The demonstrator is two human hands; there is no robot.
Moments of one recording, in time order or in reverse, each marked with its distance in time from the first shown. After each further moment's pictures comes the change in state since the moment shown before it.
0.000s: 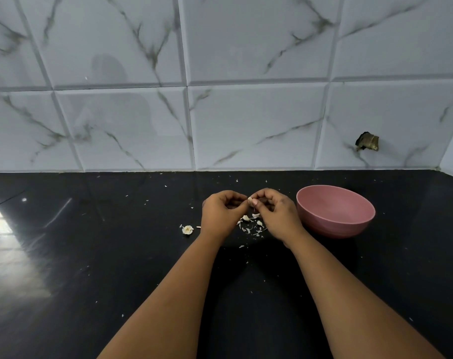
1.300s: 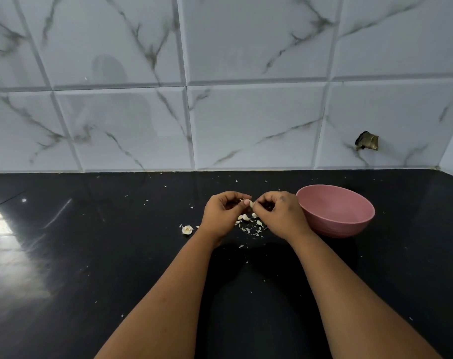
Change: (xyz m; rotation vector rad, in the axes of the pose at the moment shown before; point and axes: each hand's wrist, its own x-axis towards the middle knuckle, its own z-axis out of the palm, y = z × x) left_hand 0.006 -0.008 0.000 -0.254 -0.146 -0.069; right_hand -0.002 -0.010 -0.013 -0.306 0.019 -0.121
